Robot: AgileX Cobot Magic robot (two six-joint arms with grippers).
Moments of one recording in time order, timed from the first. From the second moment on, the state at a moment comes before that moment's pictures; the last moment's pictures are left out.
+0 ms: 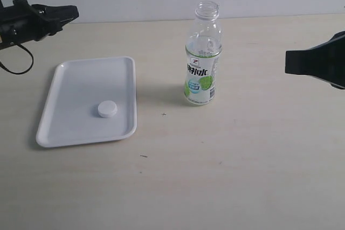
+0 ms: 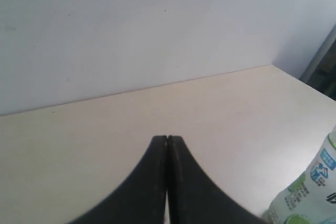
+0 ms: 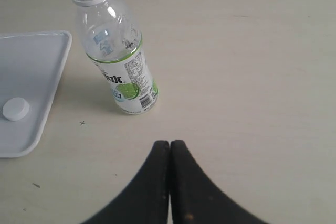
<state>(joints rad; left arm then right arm) 0.05 1.98 -1.00 1.06 -1.02 -0.90 0.66 0.89 -0.66 -0.69 0.71 1.08</state>
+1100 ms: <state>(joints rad) -0.25 1.31 -0.26 0.25 -1.07 -0.11 0.66 0.89 -0.66 -0.69 0.71 1.08</state>
